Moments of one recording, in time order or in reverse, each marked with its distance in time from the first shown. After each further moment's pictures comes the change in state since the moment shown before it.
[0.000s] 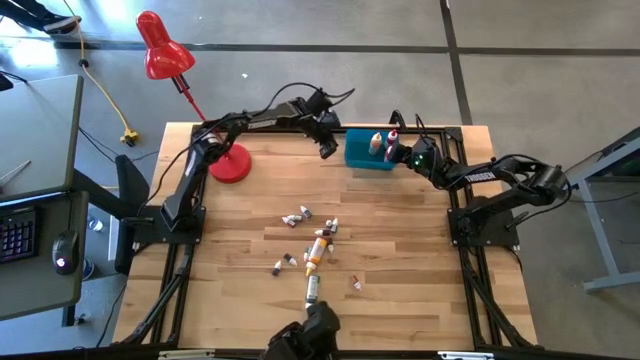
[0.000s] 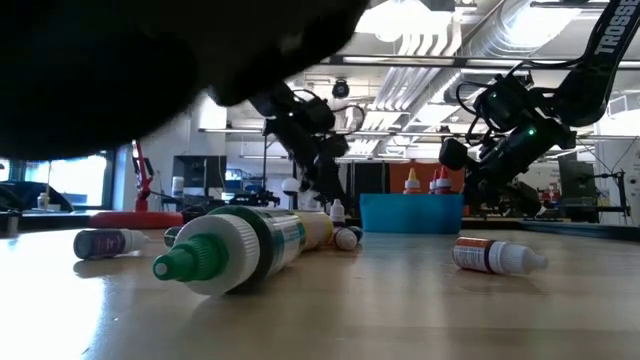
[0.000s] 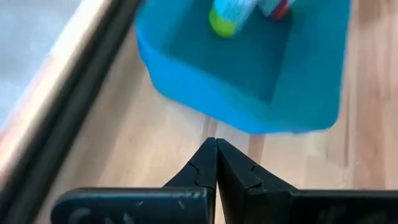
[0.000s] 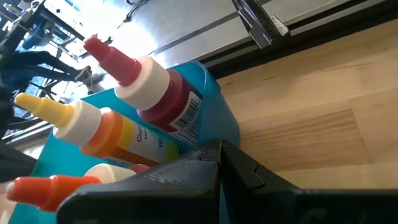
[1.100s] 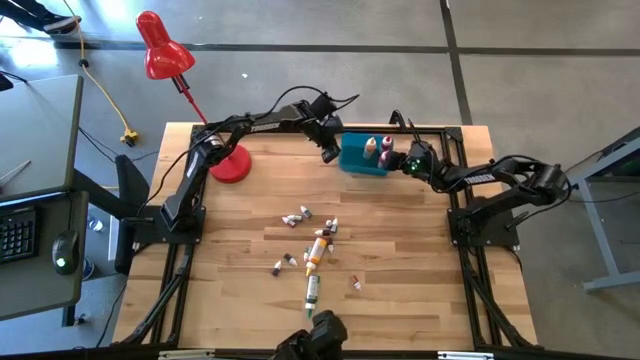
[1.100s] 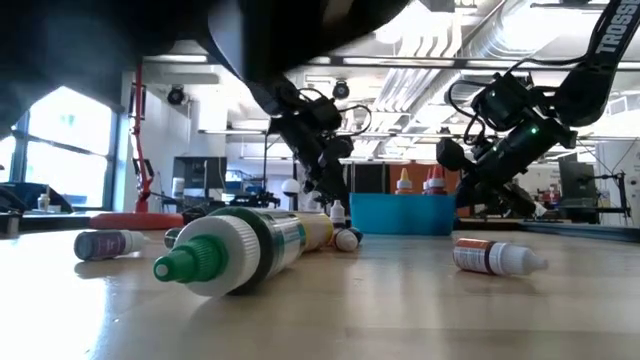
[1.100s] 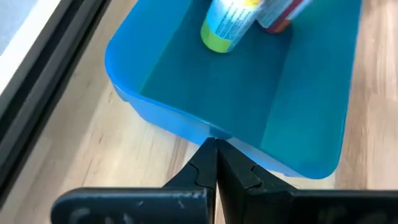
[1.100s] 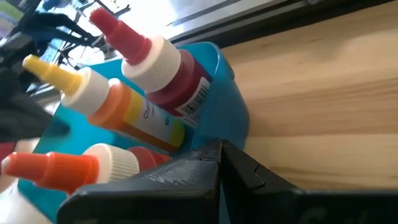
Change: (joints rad) left arm -0.042 0.008 0.032 -0.049 0.006 -0.030; right arm 0.087 0.000 0.000 -0.008 -0.085 -0.035
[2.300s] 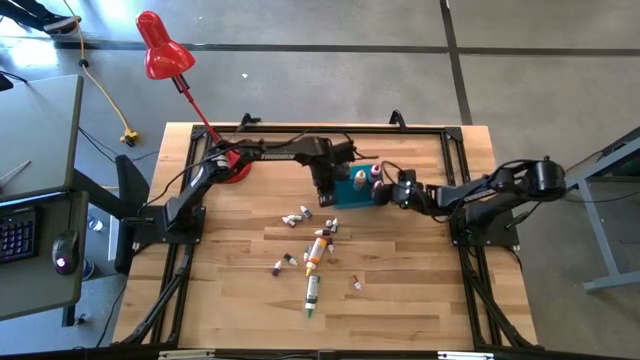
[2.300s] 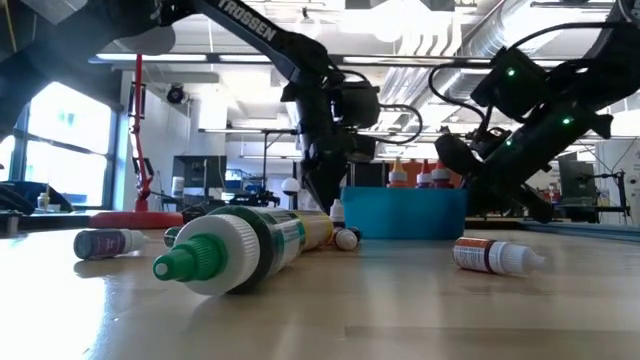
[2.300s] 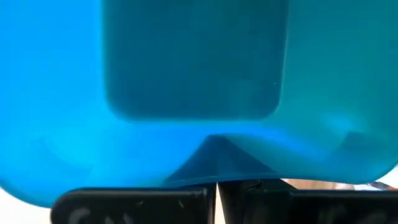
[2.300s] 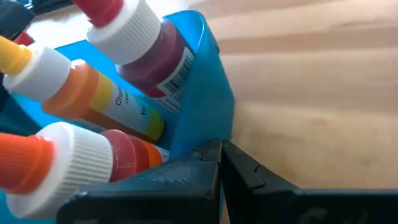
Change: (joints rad) left arm -0.297 -0.002 0.036 -0.422 -0.198 -0.025; right arm 0.535 -0.001 -0.002 -0.171 0.300 0.237
